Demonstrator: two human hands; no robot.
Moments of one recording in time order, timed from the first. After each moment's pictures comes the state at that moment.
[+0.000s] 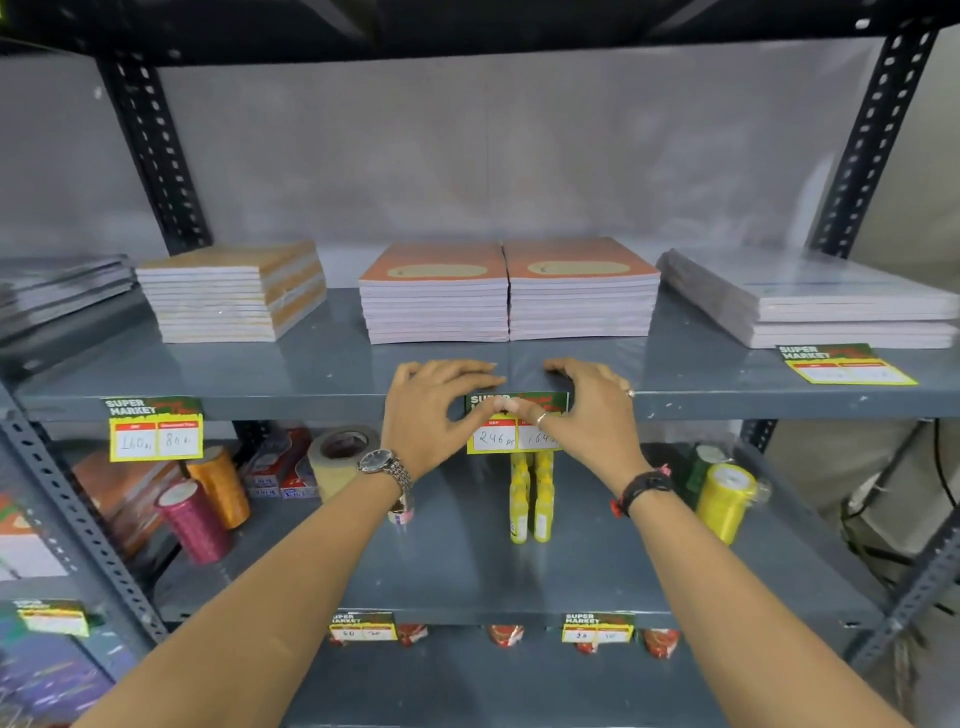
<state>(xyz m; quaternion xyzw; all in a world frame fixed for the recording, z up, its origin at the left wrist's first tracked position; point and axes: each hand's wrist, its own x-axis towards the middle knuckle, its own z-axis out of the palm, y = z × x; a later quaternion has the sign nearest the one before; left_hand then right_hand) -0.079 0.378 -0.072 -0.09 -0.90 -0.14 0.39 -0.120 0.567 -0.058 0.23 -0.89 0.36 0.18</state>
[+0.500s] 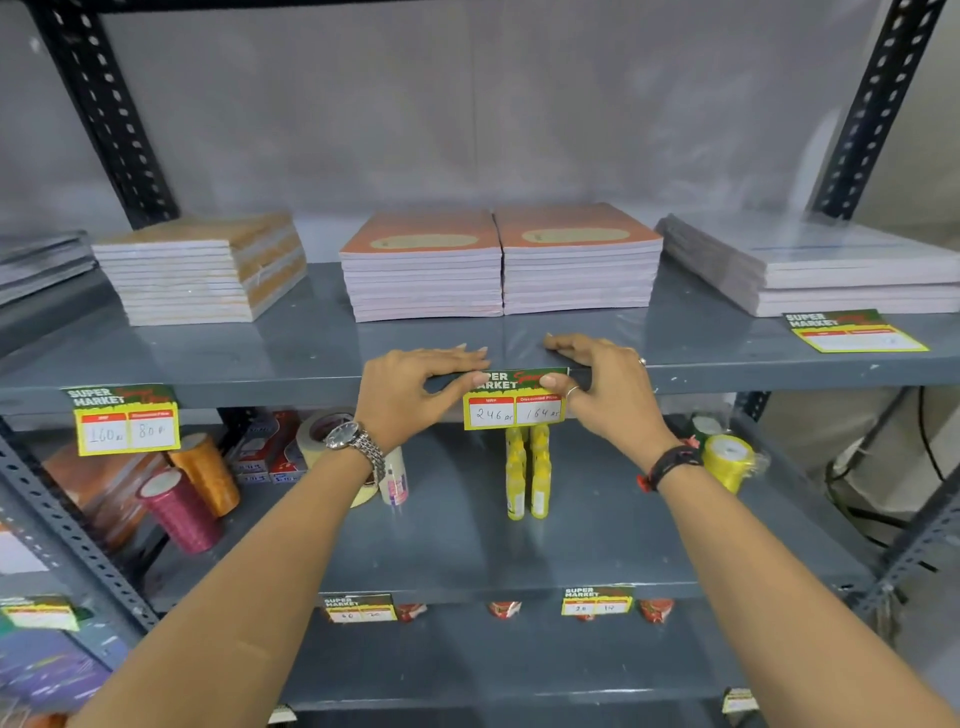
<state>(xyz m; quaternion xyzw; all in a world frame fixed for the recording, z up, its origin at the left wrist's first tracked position) -0.081 0.361 -0.069 -0.14 -0.89 -0.22 0.37 -0.135 0.579 -0.061 0.26 -0.88 0.37 0.15</state>
